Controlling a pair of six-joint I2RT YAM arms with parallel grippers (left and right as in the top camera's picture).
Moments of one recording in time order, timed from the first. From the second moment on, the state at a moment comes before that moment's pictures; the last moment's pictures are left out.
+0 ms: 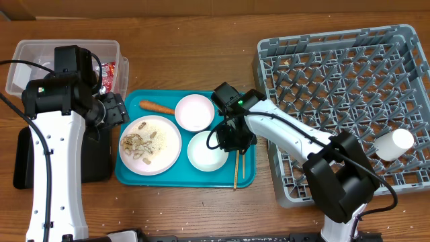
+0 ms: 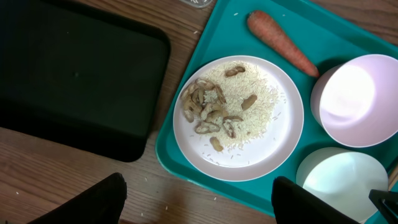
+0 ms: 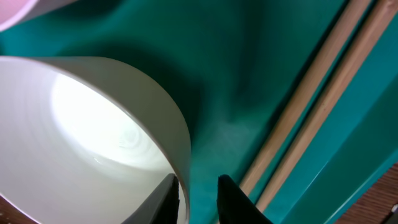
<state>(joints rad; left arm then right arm) 0.11 1.47 1.55 -1.41 -0.06 -0.29 0.67 1.96 1.40 -0.98 -0.21 0.46</state>
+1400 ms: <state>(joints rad) 0.11 1.47 1.55 -1.40 -0.06 -0.29 0.21 1.60 1.65 -1.02 0.80 0.46</state>
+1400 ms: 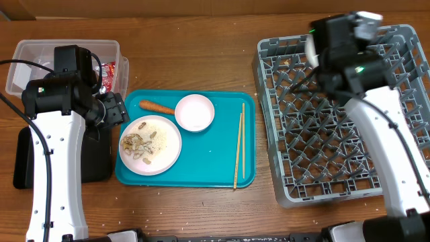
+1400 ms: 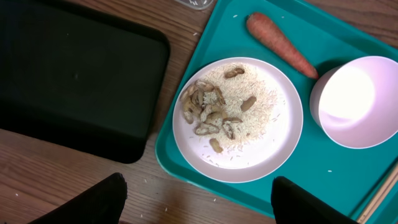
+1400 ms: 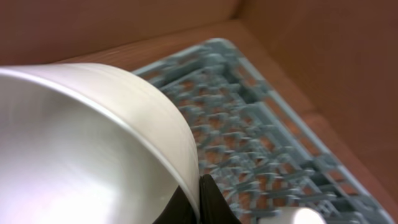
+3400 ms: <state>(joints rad) 0.11 1.47 1.55 -1.40 -0.06 -0.28 0.09 1.84 1.65 -1.27 0.55 0.59</state>
